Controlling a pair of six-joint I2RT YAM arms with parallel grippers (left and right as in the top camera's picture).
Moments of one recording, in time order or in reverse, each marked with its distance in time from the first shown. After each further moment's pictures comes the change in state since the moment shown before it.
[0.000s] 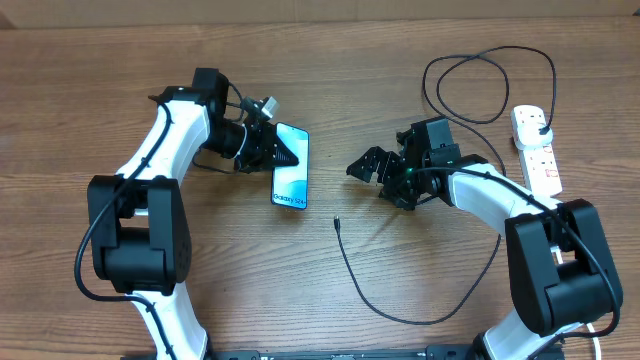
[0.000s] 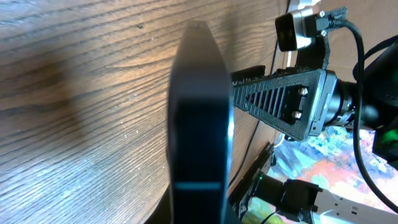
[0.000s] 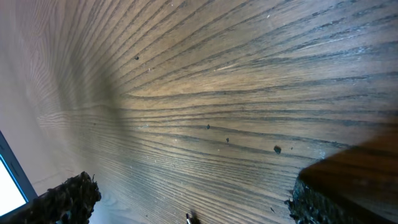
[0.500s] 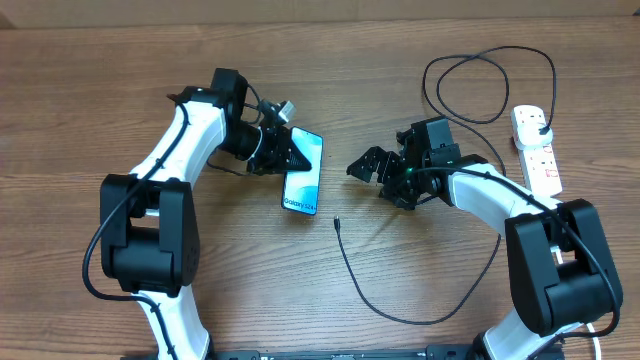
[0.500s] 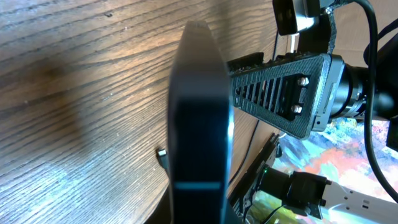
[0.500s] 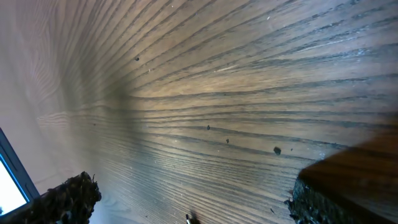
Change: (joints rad) left arm -0.063 0.000 0.000 0.012 -0.013 0.000; right arm 0.000 0.000 0.000 0.003 0.000 0.000
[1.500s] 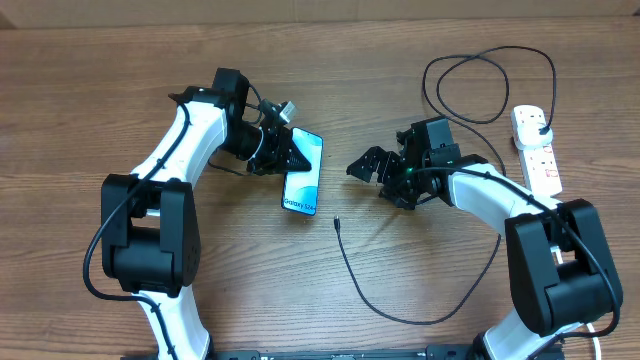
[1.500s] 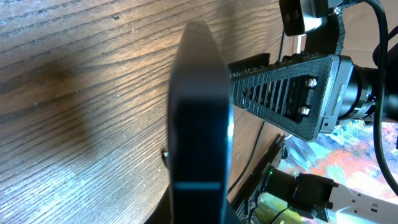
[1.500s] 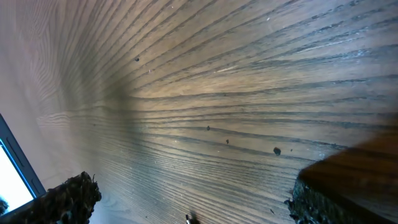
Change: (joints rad) left arm -0.003 0.000 0.000 0.007 -0.021 0.000; right arm 0.000 0.000 0.000 0.000 0.000 0.000
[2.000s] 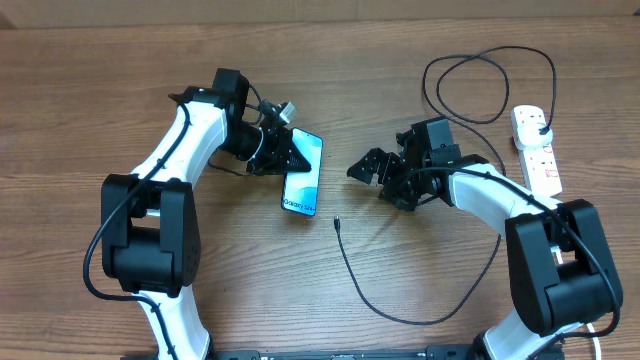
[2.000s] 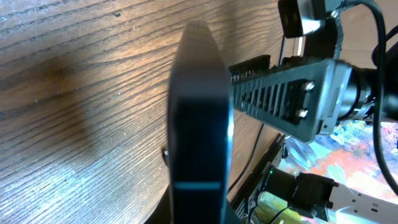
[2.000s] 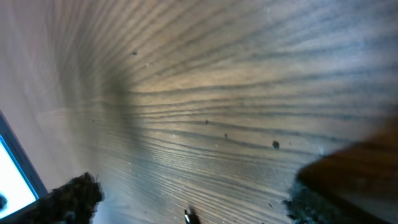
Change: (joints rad) left arm 0.000 0.000 0.000 -0.006 -0.003 0.000; right arm 0.000 -0.001 0.000 -0.021 -0.019 -0.010
